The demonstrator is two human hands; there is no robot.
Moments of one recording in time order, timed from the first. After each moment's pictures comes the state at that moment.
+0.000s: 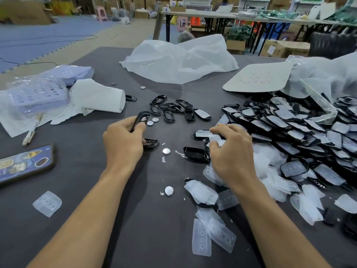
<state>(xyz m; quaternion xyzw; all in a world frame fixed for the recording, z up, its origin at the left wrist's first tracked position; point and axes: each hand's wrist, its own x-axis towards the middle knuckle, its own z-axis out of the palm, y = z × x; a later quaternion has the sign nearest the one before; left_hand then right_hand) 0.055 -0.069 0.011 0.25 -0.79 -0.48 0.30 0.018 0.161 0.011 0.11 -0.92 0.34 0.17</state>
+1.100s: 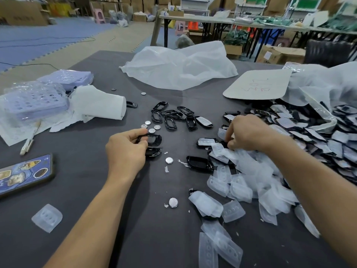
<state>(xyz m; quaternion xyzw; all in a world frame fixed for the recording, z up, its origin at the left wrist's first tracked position) 0.052 -0.078 0.006 0.28 -0.75 -0.54 0.26 -0.076 0.184 0.073 0.20 -0.98 0.00 -0.04</state>
